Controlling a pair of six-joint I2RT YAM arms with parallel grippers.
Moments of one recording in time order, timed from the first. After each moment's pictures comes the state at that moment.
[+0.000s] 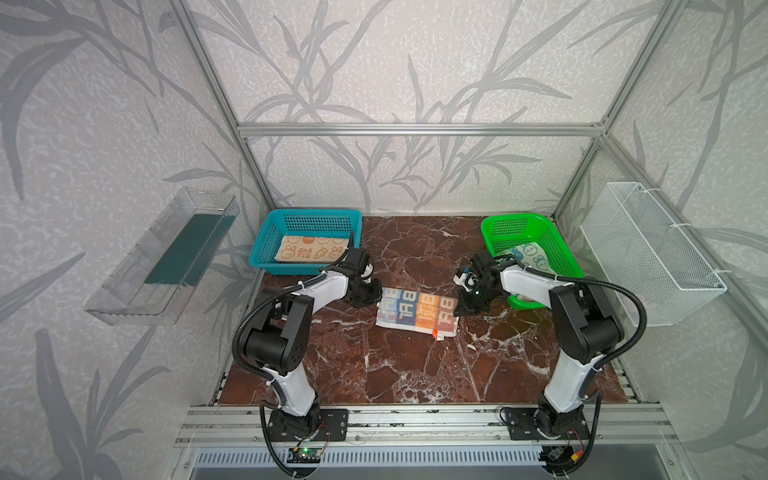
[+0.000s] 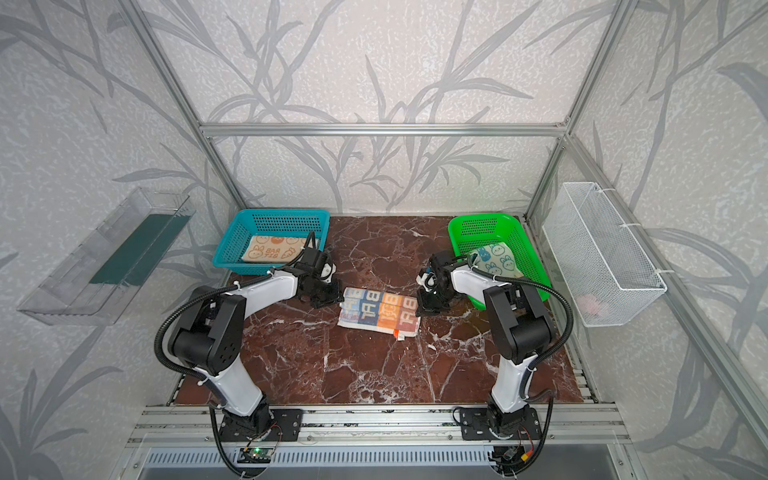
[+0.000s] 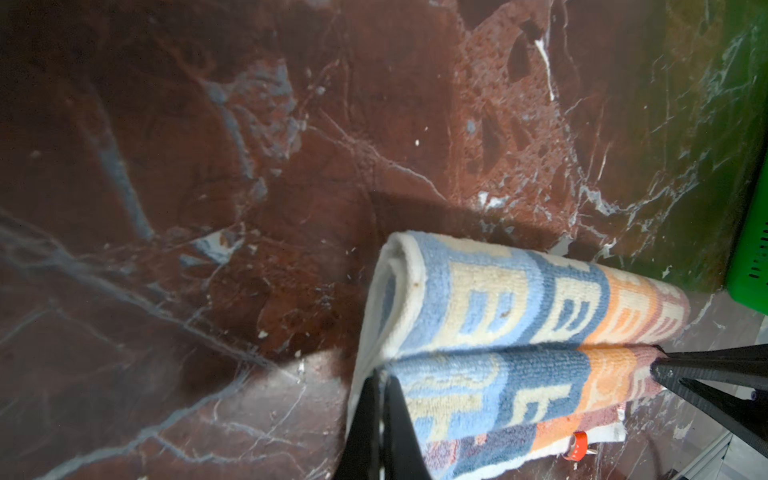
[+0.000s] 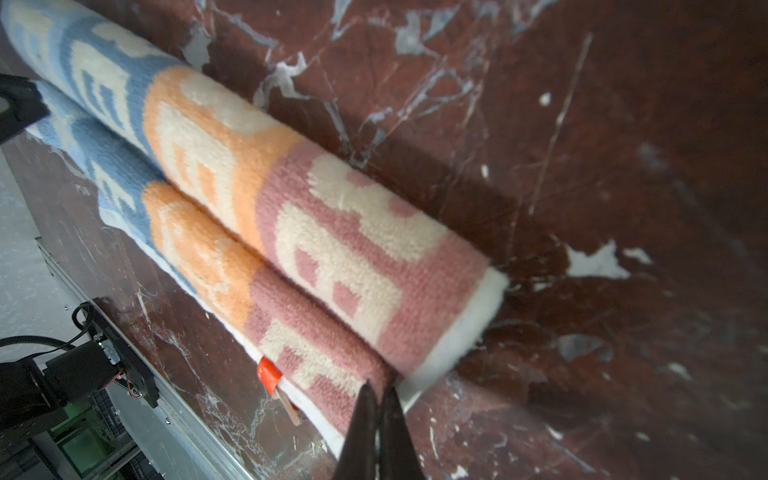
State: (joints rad) left arm -0.29 1.77 1.03 -0.43 0.31 -0.50; right arm 0.34 1.87 1.13 -0.68 -0.51 0.22
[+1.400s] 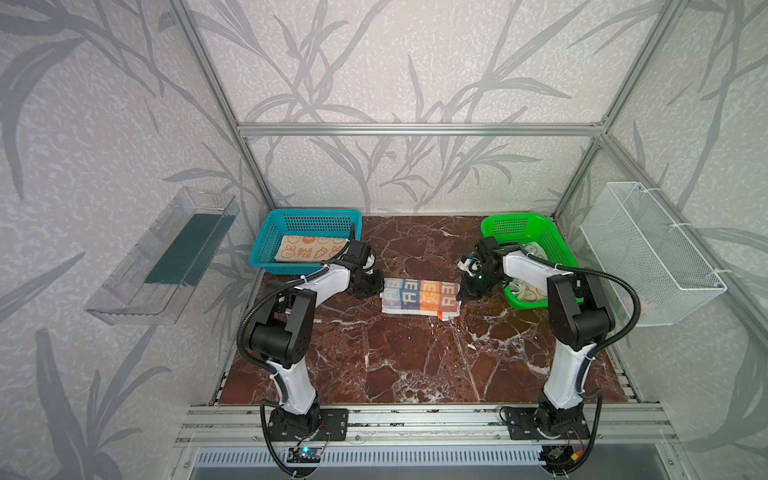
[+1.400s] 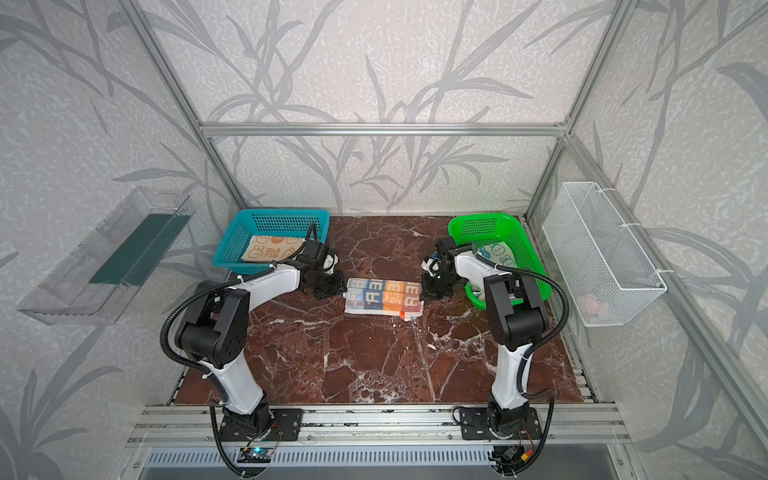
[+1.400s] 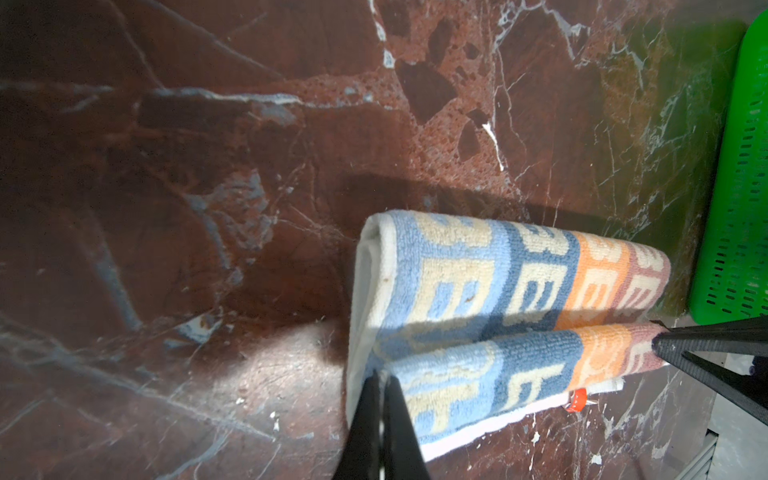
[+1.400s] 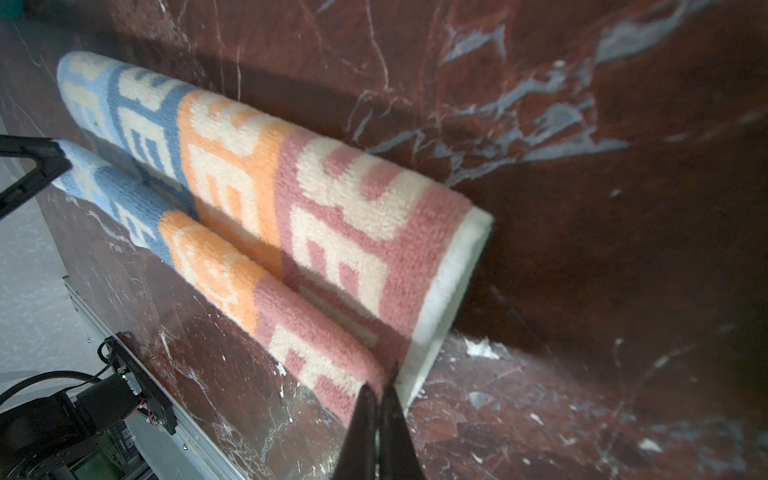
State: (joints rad) left arm -0.28 1.80 1.12 -0.43 0.31 -0.50; right arm 0.27 1.94 1.30 -0.76 -0.52 0.19
